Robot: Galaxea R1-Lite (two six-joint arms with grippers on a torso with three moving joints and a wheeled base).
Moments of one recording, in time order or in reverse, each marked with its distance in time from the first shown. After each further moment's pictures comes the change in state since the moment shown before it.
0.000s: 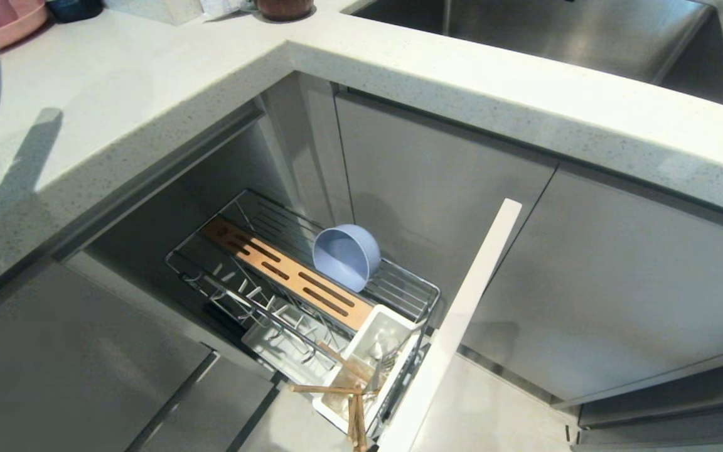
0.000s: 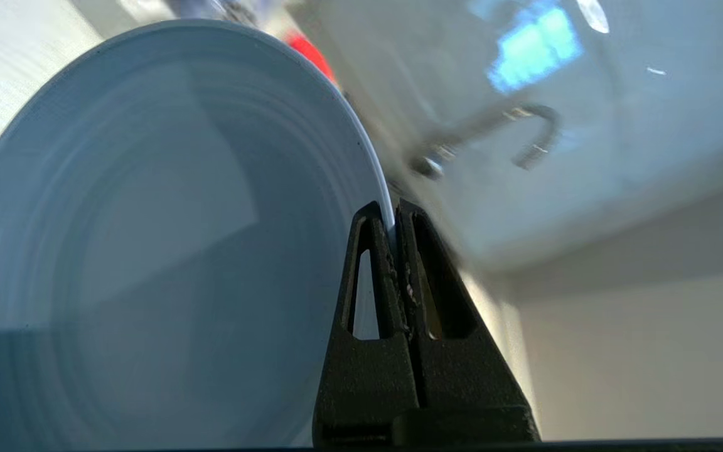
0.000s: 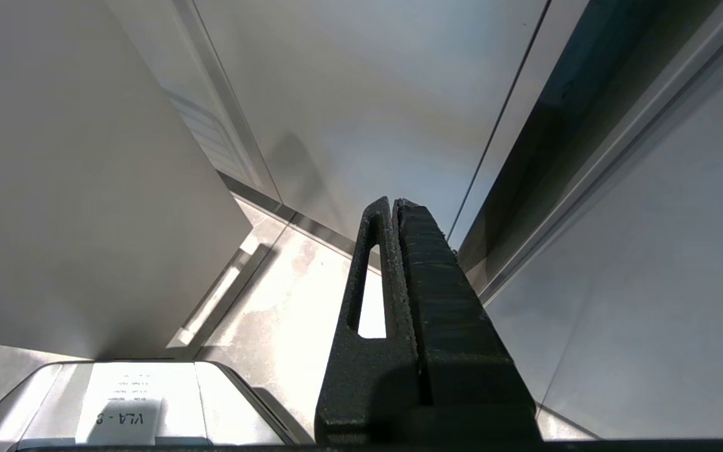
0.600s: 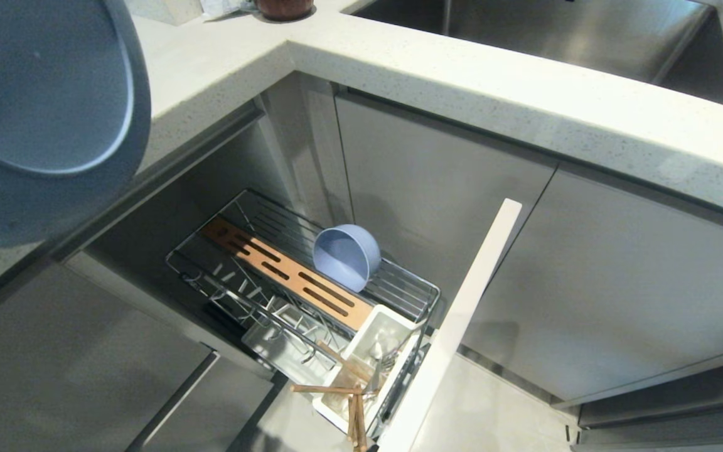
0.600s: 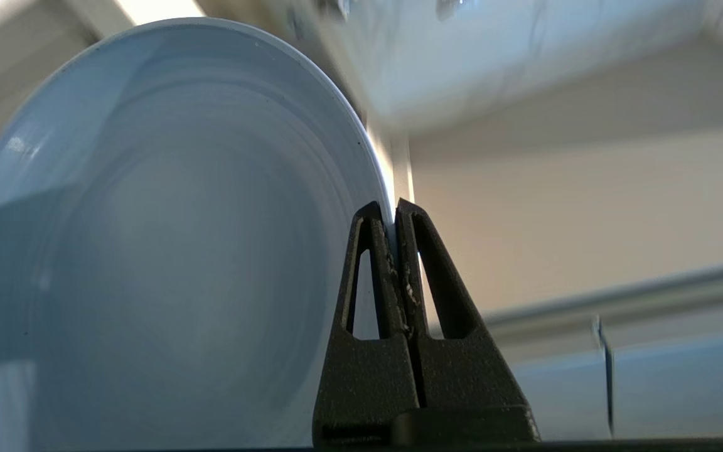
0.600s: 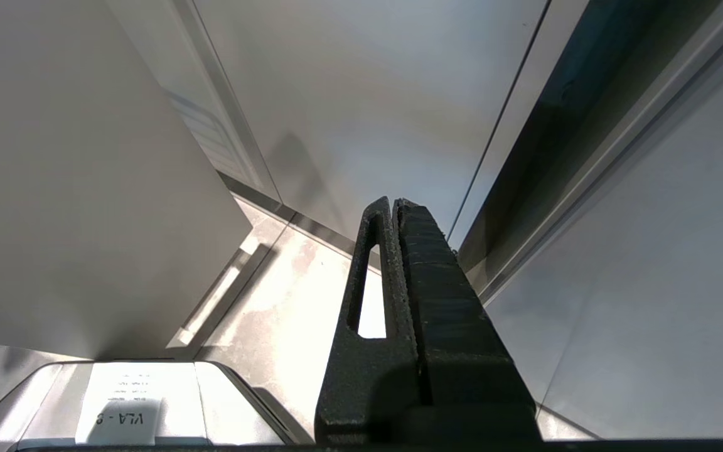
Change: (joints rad) left arm -0.358 -0.004 0.112 0.002 -0.001 -0.094; right arm 0.000 0.000 0.000 0.000 0.000 0.000
